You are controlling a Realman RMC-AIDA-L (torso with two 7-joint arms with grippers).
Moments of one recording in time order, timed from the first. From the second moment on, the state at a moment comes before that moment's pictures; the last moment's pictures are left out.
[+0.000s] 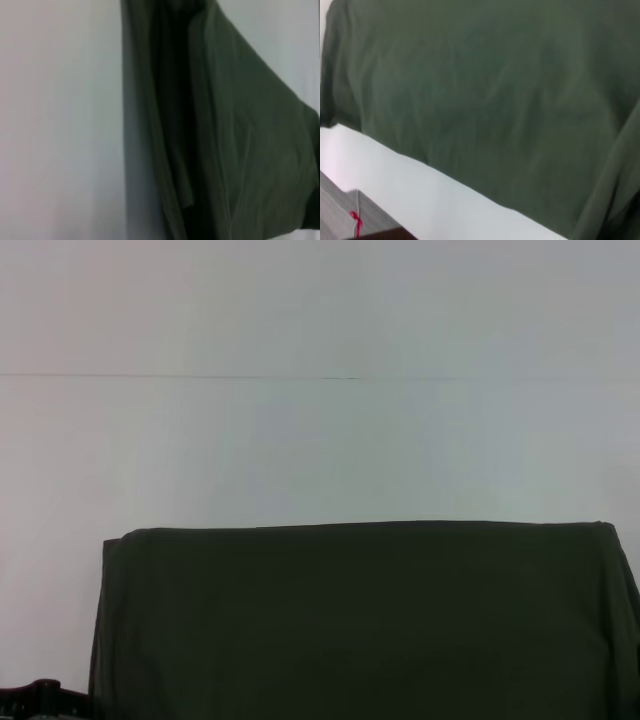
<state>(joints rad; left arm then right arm) -0.46 -2.05 0.20 0.81 2.75 1.91 -2.34 0.61 1.92 -0.59 -0.73 -2.68 -1.91 2.35</state>
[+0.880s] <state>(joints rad) -0.48 -2.04 0.16 0.80 2.74 1.84 -2.33 0.67 1.89 -0.67 -0.75 -2.81 -1.93 2.45</state>
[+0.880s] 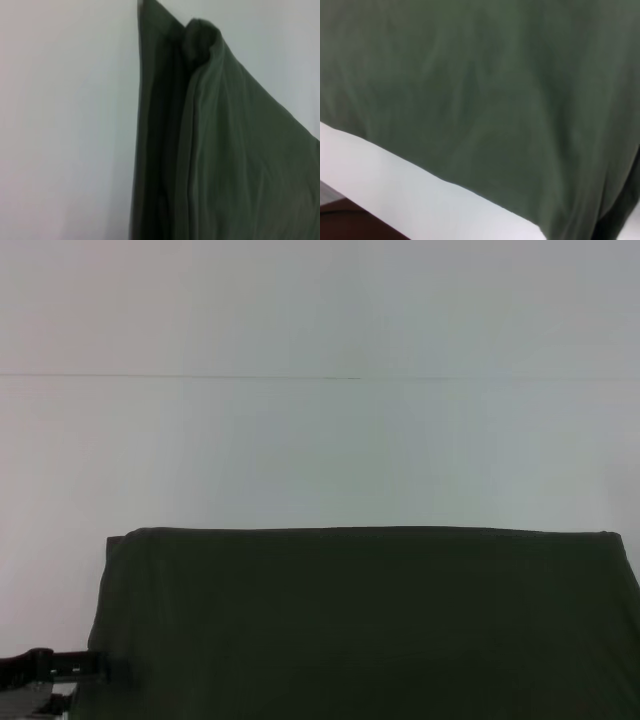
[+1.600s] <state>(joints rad) -0.50 -1.99 0.04 0.85 2.71 1.84 -2.28 0.73 1.89 -0.59 -0.94 -2.88 -1.93 2.49</state>
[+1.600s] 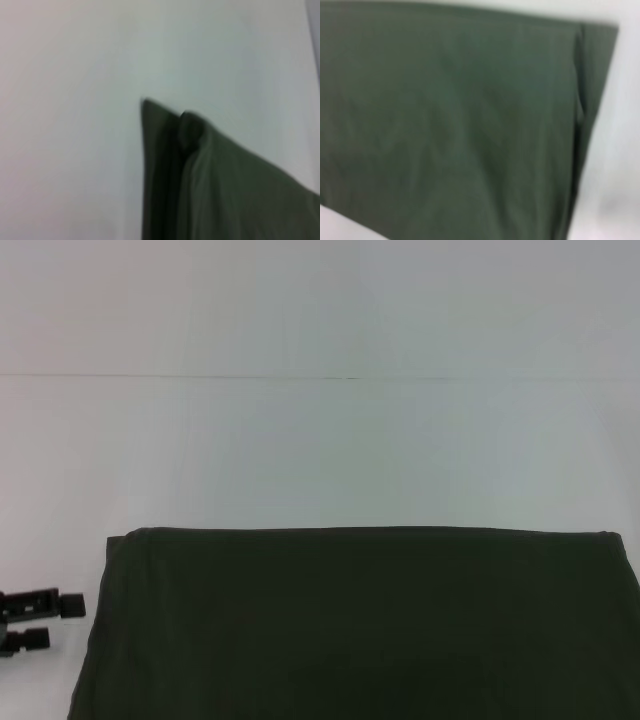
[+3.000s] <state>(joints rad) -0.49 -2.00 0.22 0.79 2.41 1.90 -2.27 0.56 2.06 -0.64 -0.54 -1.89 -1.64 1.29</state>
